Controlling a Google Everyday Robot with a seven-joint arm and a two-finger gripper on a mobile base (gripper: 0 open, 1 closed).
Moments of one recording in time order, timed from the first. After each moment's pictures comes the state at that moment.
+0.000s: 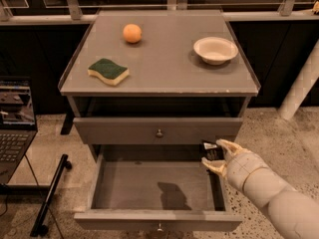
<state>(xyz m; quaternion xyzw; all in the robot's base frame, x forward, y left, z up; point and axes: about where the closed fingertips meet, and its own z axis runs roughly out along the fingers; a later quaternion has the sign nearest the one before) 0.487 -0.197 0.712 -0.37 0.75 -0.09 0.55</state>
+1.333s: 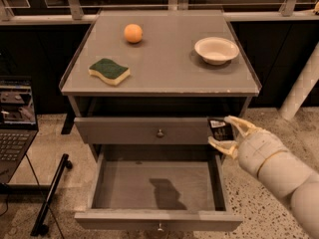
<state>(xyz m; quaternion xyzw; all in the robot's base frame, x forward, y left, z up) 0.484 -0.196 0.817 -0.38 0.69 -0.14 0.60</state>
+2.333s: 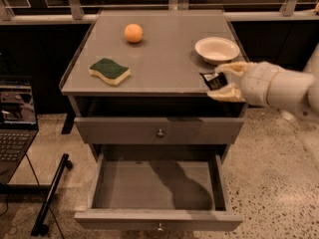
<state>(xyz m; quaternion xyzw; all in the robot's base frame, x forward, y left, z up) 0.593 -0.189 0.890 -0.52 0.61 -0.07 0.59</state>
